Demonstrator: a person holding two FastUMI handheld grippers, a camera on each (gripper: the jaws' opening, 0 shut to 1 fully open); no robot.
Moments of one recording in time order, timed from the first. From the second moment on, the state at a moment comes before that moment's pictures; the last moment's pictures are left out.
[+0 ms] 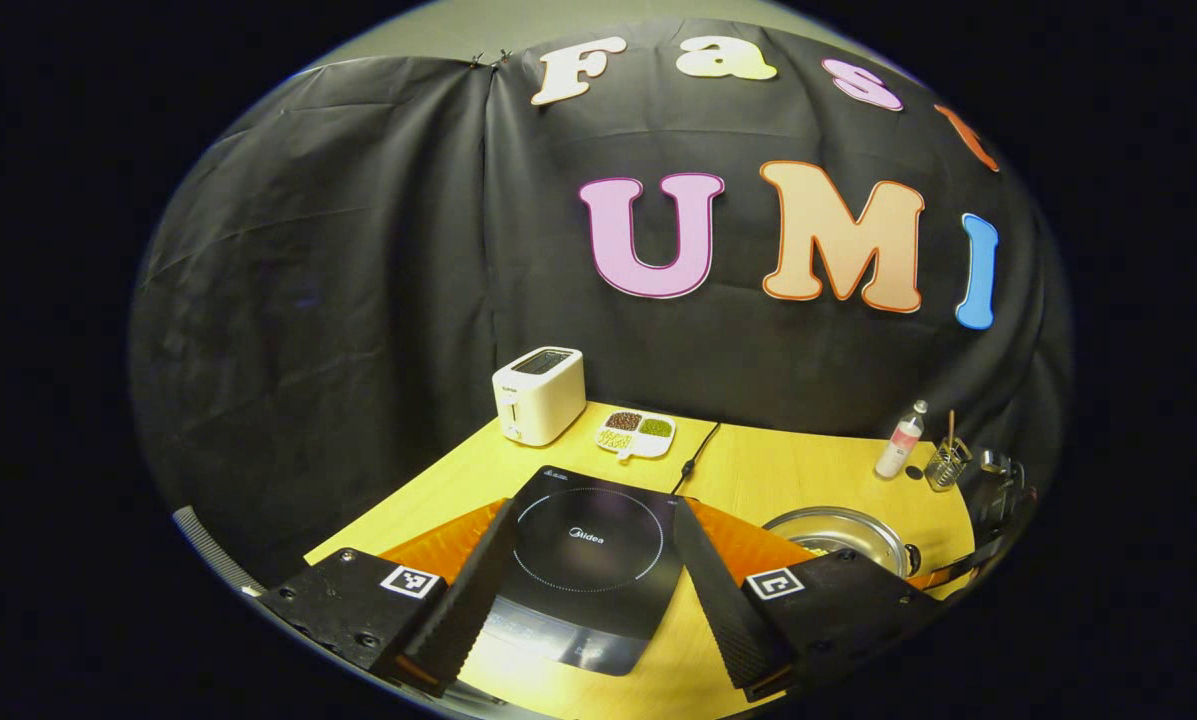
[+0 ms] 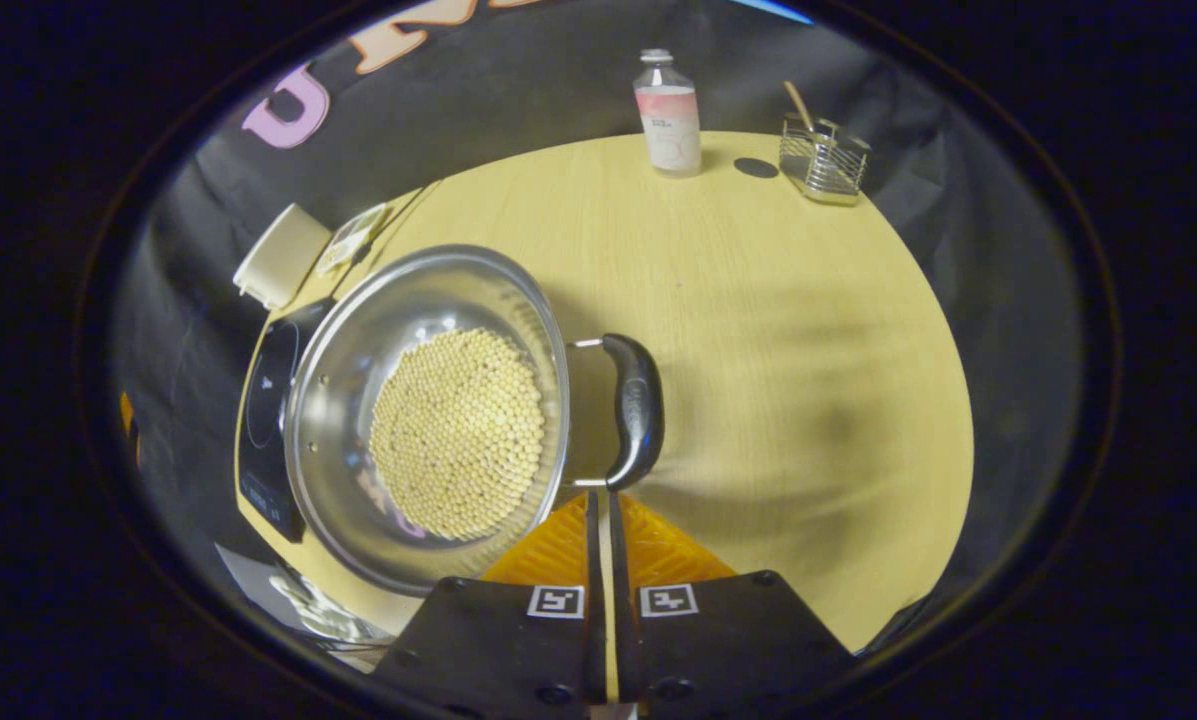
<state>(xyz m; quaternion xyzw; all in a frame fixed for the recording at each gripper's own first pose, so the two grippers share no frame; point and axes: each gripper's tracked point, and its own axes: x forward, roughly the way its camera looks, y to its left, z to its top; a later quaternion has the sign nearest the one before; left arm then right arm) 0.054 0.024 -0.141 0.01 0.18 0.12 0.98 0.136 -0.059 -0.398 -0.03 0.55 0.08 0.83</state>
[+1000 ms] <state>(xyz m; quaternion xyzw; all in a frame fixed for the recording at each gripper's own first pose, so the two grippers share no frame) 0.071 -0.048 -0.233 -0.02 0.33 -0.02 0.94 0.133 -0.067 -0.331 0.12 0.52 0.10 0.84</state>
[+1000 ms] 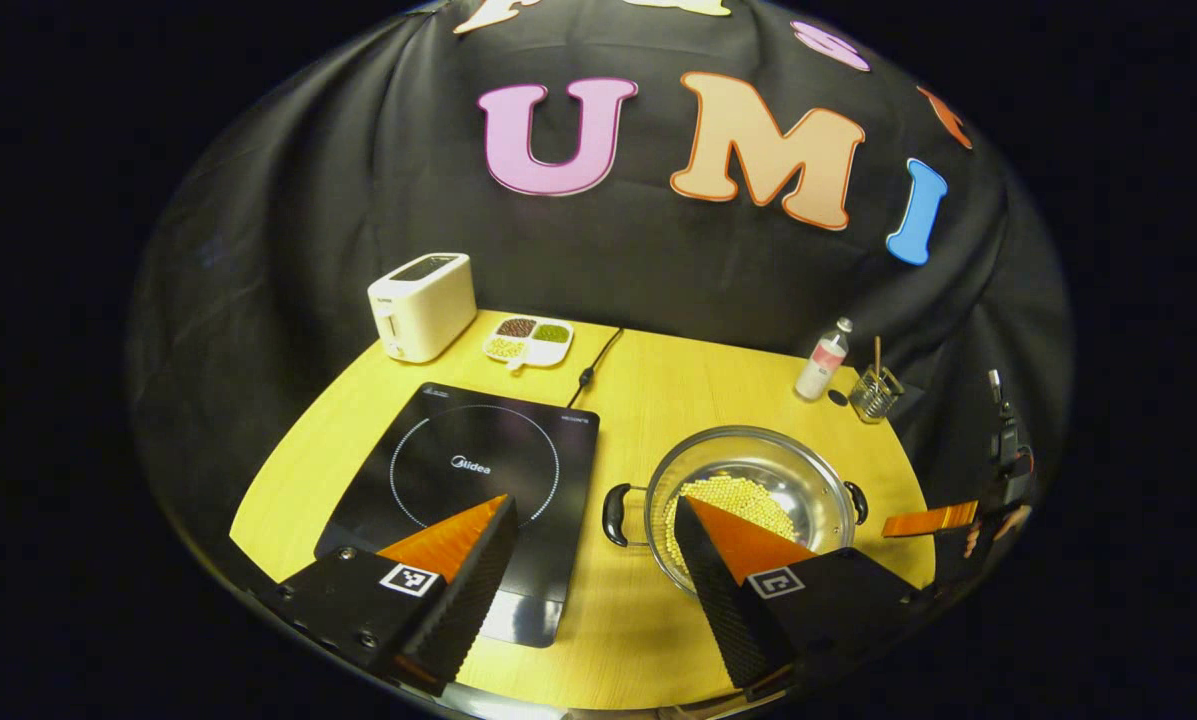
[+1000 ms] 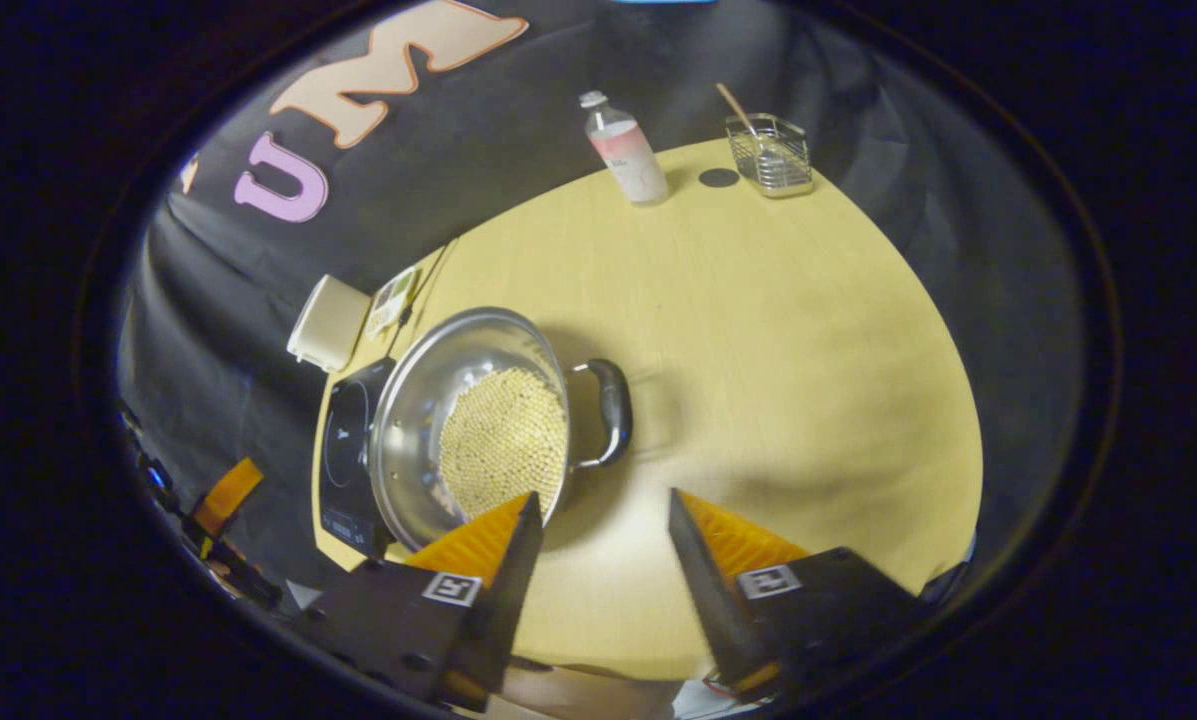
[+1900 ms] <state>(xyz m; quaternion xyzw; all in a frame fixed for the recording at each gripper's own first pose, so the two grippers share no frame) 0.124 -0.081 -0.357 -0.07 0.53 -0.09 0.84 0.198 -0.054 -0.390 0.13 0.58 0.13 0.80</state>
